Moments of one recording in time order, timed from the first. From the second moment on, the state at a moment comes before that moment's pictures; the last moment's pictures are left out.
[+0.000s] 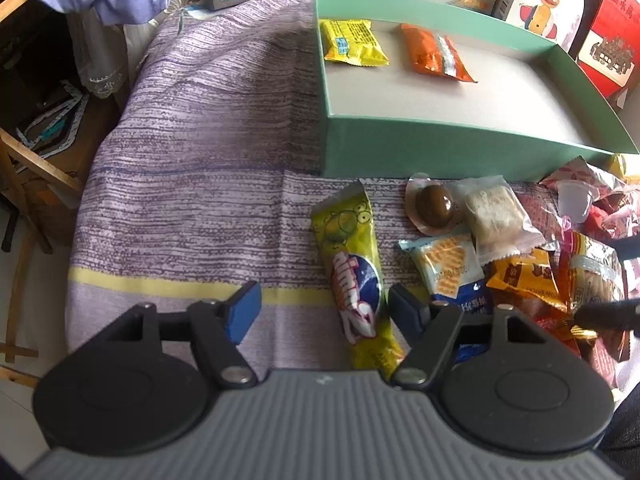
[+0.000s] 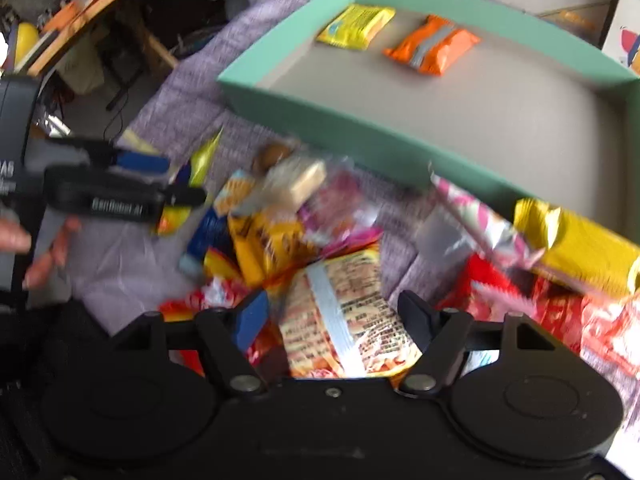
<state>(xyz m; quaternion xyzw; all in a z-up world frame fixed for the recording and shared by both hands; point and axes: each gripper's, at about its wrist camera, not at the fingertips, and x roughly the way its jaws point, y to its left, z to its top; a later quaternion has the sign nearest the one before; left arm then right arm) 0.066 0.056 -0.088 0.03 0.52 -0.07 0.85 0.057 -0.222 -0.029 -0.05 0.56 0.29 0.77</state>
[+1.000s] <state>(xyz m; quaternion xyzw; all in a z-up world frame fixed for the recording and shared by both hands) 0.085 0.034 -0.001 0.04 0.42 -0.11 0.90 0.095 -0.264 0.041 0.15 0.47 0.21 0.84</state>
